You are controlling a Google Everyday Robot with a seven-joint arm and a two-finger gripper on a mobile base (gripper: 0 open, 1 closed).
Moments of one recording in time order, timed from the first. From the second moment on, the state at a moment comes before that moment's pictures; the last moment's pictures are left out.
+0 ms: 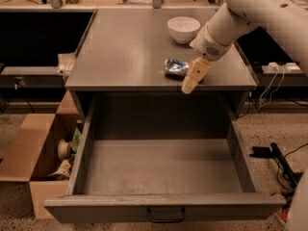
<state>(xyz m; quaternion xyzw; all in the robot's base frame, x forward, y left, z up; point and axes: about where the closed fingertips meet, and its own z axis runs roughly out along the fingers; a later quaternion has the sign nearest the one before) 0.662 -0.127 0.859 -0.61 0.75 0.06 0.25</state>
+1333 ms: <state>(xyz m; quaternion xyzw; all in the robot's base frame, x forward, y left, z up) 0.672 -0.110 0.829 -0.61 0.76 0.07 0.22</state>
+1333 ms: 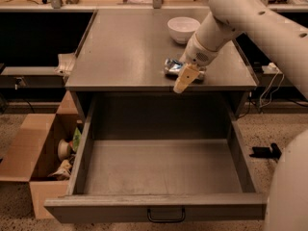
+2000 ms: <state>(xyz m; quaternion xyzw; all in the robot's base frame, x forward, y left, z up) 0.667 -0.103 0.839 -0.61 0.75 0.08 0.24</state>
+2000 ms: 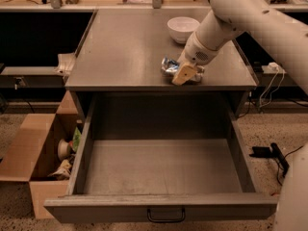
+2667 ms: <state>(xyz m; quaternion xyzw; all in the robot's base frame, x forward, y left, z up) 0.609 -0.087 0.902 -0.62 0.72 0.11 0.31</state>
